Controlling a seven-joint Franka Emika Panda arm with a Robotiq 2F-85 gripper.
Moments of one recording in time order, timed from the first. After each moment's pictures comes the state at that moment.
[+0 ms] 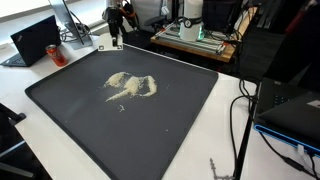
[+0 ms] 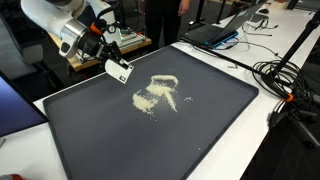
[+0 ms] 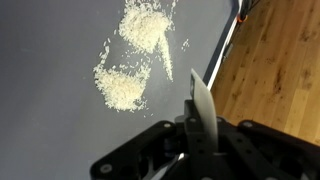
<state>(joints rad) -0.29 0.17 -0.34 -2.42 1.47 2.20 -0.95</state>
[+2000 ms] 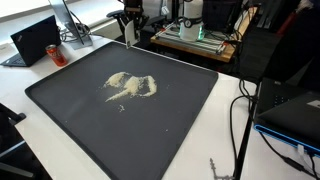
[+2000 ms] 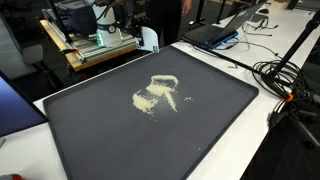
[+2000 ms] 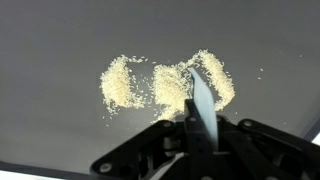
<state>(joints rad) -0.07 -0.20 -0.06 -2.57 0.03 2.56 -0.39</state>
